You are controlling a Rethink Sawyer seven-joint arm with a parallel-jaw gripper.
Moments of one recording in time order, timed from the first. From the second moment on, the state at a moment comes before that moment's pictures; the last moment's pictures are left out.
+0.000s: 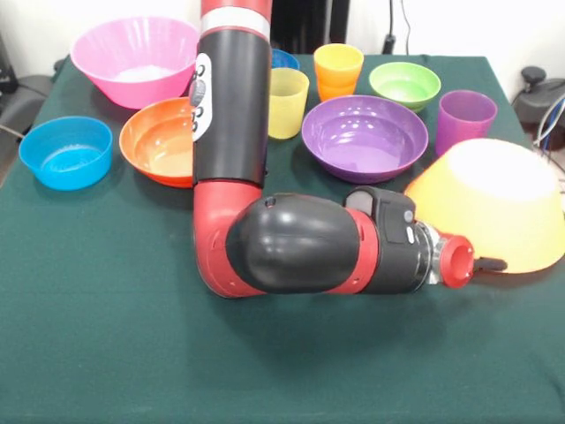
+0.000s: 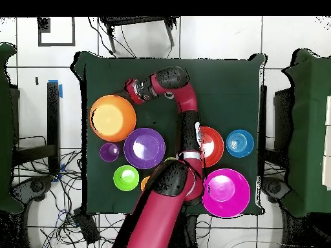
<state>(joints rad) -0.42 0.36 0.98 0.40 -0.09 1.57 1.97</state>
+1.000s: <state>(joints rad) -0.42 0.26 1.07 0.38 -0.37 1.48 1.97</state>
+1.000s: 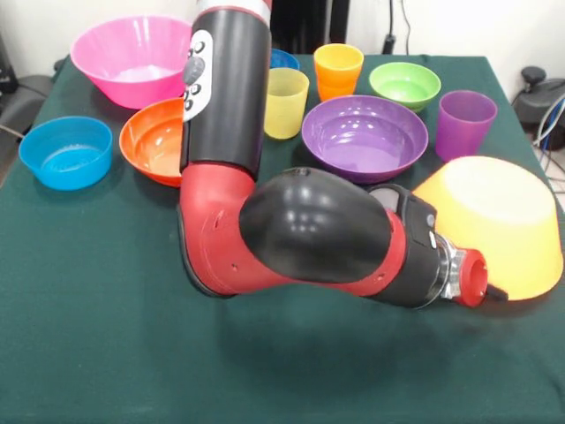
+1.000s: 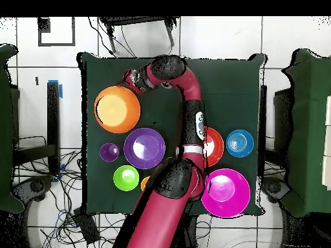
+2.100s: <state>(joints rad) -0.41 0.09 0.96 0.41 -0.63 1.13 1.93</state>
